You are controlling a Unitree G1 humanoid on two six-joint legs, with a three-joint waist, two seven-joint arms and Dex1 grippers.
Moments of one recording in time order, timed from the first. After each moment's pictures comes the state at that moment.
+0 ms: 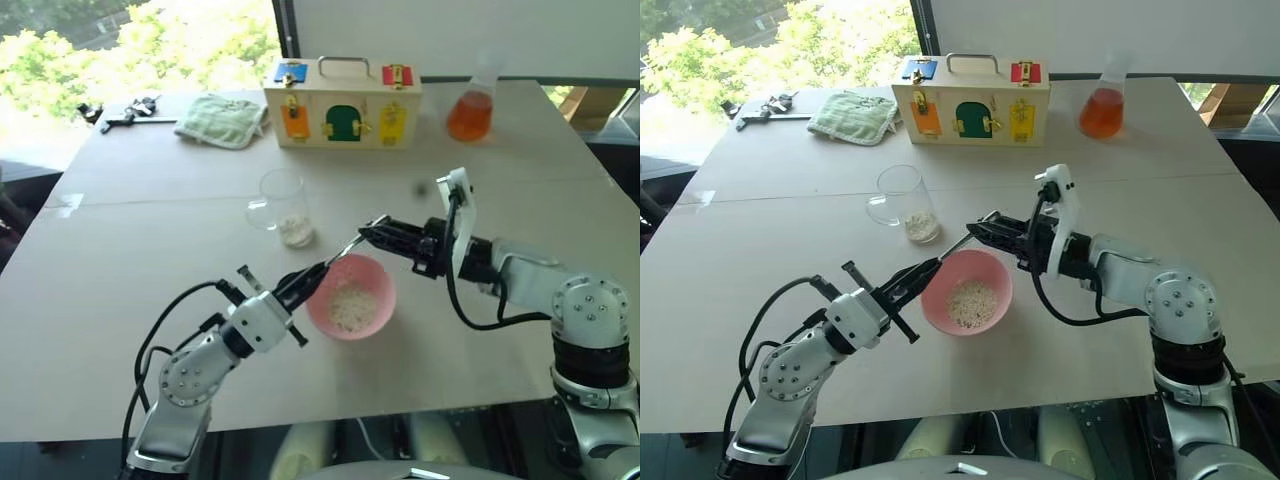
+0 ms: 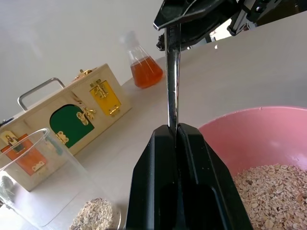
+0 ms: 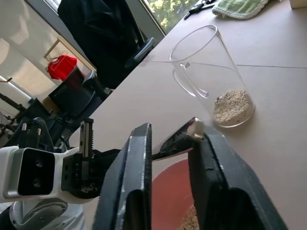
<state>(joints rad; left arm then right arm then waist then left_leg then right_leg) 0.16 0.45 -0.05 -0.40 -0.03 -0.31 -0.56 -0.50 -0.38 -0.06 -0.41 1.32 1.11 0.17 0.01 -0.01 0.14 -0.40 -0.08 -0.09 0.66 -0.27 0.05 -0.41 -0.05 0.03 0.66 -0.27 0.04</state>
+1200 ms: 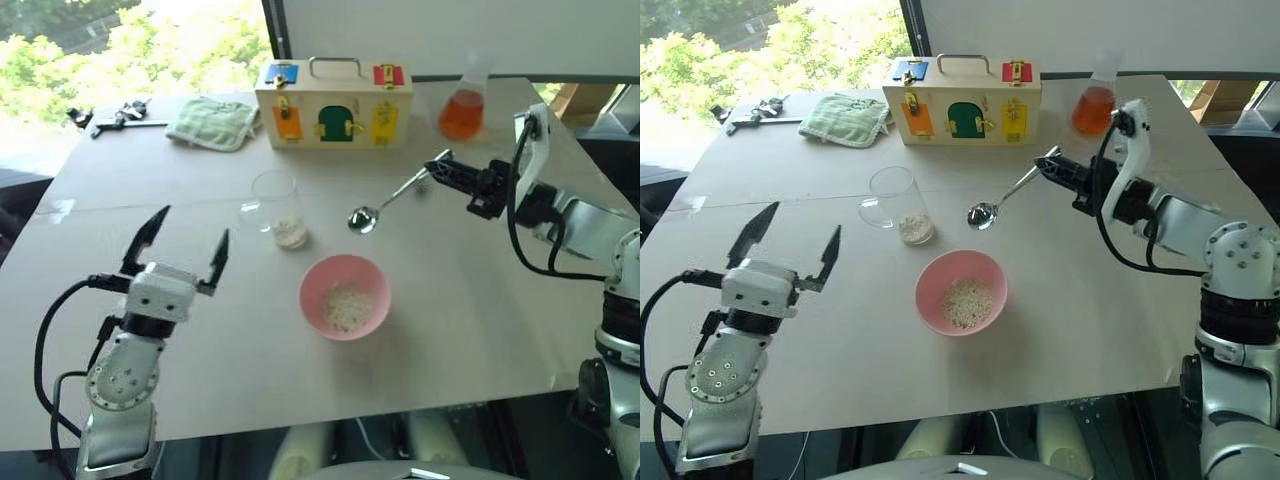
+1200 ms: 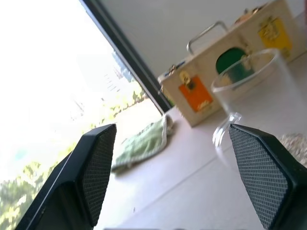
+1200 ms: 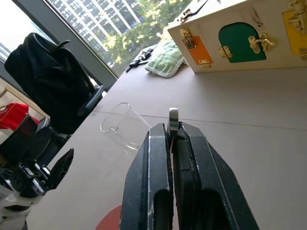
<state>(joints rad) 0.17 0.40 0.36 -0.28 0.03 -0.24 -0.26 -0.69 -0.57 -0.22 -0.16 1.39 1.08 0.09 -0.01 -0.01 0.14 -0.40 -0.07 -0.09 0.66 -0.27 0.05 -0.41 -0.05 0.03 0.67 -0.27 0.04</state>
